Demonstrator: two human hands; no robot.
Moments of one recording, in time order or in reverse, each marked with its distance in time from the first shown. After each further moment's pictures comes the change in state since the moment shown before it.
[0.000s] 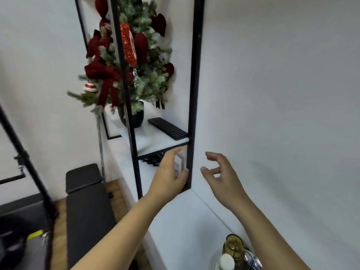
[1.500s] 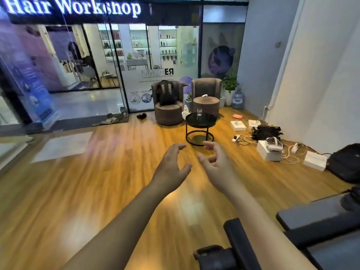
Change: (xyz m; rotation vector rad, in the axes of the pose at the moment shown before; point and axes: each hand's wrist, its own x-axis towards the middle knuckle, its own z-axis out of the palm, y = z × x) left_hand -1.125 0.406 -0.390 0.886 1.355 -1.111; right_hand -0.957 -0.544 0.314 0.632 -1.554 -0.706
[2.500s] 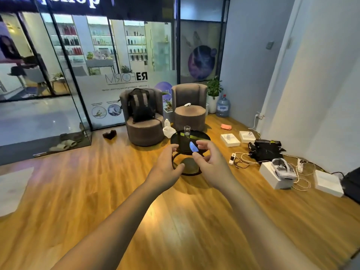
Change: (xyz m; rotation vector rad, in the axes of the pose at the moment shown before) left_hand 0.645 -0.306 0.063 -0.090 -0.160 0.013; right_hand 0.632 0.147 0.190 -0.054 0.088 0.109
